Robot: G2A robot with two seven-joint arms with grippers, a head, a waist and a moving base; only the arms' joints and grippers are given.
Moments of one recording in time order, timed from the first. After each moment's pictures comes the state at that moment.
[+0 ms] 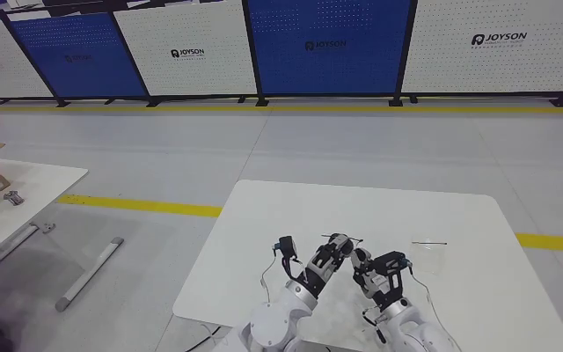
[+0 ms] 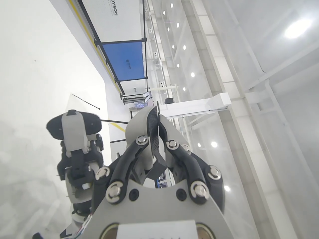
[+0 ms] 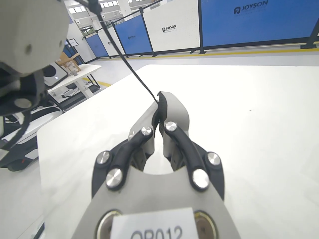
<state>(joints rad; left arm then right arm) 1.53 -1.36 -1.01 -1.78 -0.24 -0.10 0.08 -1.47 -1.33 1.12 -1.51 -1.07 -0.26 -0.08</state>
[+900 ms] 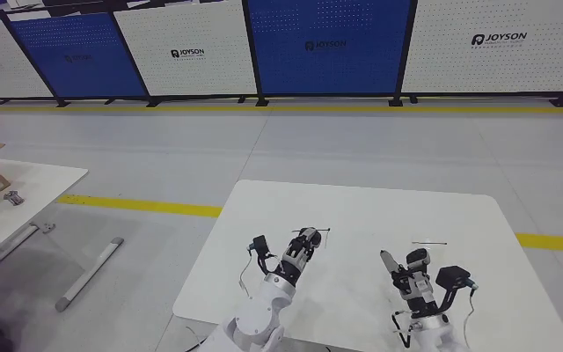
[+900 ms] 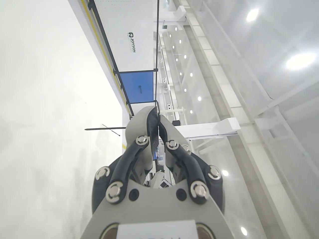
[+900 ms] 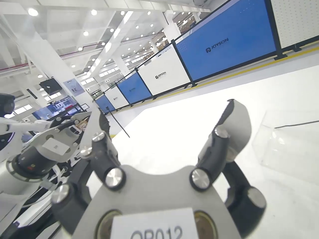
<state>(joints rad) 1.56 -1.34 -1.13 -1.74 -0.27 -0.07 0.13 -1.60 -1.31 1.26 -1.58 -0.85 -0.31 -0.30</state>
